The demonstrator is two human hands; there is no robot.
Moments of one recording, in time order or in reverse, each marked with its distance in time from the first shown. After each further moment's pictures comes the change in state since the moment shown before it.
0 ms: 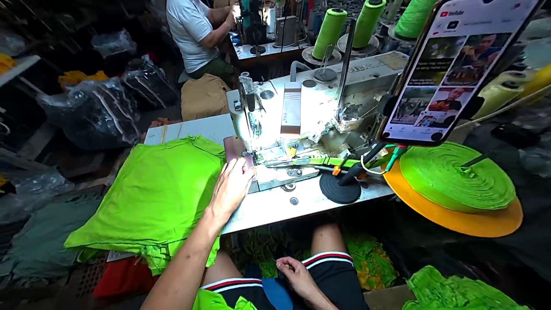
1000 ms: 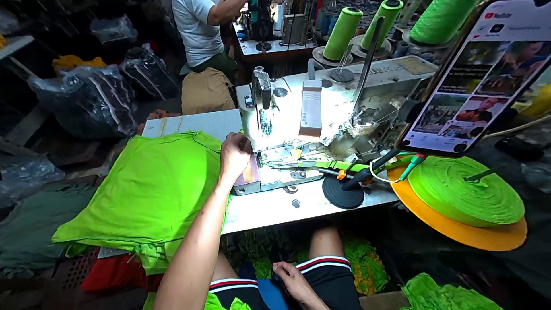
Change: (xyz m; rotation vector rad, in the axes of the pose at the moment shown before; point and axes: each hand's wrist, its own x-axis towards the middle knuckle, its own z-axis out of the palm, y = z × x) left_hand 0.065 -0.029 0.021 -0.593 0.305 -0.500; right_hand 0.008 0.008 0.002 -0.075 -0.076 0.108
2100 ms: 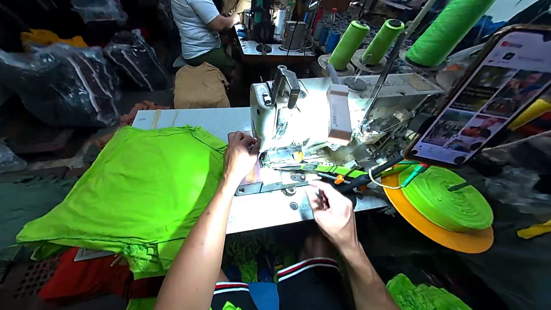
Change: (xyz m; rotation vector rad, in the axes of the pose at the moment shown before) left_hand -0.013 -0.004 0.003 0.171 -0.051 0.114; right_hand -0.052 -0.238 -0.085 -0.742 0.876 -1.052
